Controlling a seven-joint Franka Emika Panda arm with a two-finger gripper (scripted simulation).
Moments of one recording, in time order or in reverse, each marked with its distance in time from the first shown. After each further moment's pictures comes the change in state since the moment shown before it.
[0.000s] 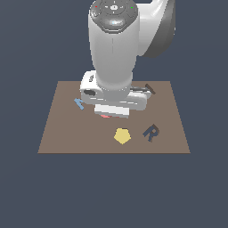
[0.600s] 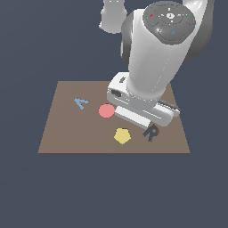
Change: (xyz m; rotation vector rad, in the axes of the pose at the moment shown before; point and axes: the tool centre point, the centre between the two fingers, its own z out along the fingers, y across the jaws) arm 0.016 -0.075 -0.001 0.001 0.000 0.351
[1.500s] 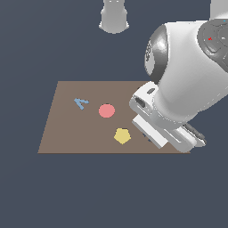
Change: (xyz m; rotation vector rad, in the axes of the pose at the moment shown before) arm 0.019 -0.072 -0.001 0.000 0.000 0.345
